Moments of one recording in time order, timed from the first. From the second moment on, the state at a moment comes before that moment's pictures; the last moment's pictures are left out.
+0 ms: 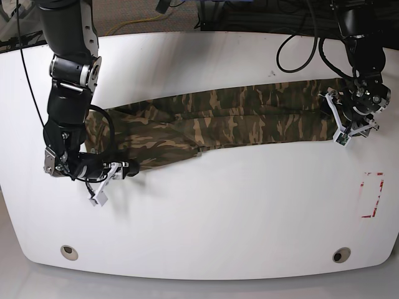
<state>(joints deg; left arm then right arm) 3.0 -20.6 -18.6 86.9 -0.7 -40.9 45.2 33.3 15.7 14.1 42.1 28.2 40.5 -62.6</state>
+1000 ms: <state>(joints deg) 2.5 -20.7 -18.7 85.0 -1.2 -40.9 44.3 16.0 17.0 20.9 73.0 51.4 40.7 -69.5</state>
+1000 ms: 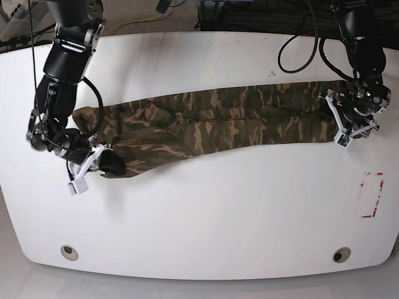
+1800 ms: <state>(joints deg) 2.5 -20.8 -18.7 85.0 -1.4 -40.9 44.1 3.4 19.6 24.8 75.7 45.3 40.7 -67.4</state>
